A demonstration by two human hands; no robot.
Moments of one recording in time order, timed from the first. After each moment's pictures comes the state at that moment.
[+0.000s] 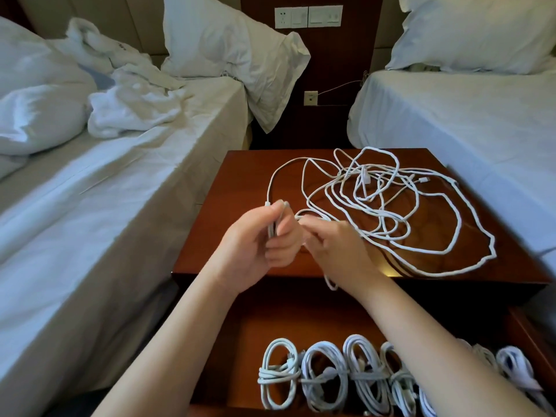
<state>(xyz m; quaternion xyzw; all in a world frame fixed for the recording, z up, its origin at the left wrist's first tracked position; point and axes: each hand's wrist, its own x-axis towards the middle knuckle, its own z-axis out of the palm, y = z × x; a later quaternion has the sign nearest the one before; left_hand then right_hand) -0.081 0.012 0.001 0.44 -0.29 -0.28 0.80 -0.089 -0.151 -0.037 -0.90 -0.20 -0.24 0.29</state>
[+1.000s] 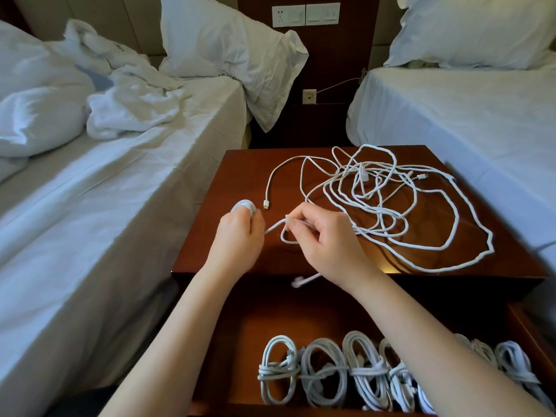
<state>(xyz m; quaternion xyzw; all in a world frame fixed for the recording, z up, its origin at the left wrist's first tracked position) -0.052 0.023 -0.032 0.90 -0.12 0.17 0.39 -0.100 -0.137 -0.020 -0.84 -0.21 -0.22 0.45</state>
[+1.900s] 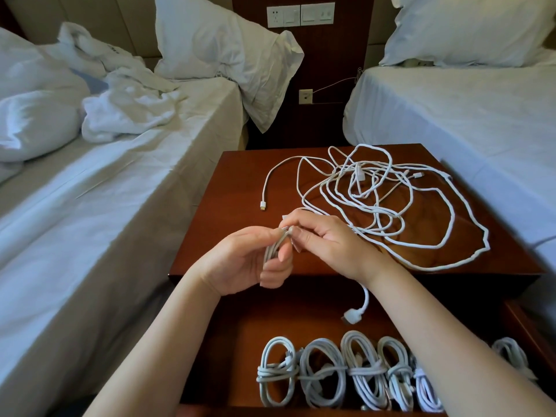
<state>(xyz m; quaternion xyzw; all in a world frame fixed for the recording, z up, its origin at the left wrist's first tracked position) -0.073 0.028 -0.013 0.47 -0.32 -0.42 0.71 -0.096 -0.156 -0.014 -0.83 -0.27 -0.04 0.49</state>
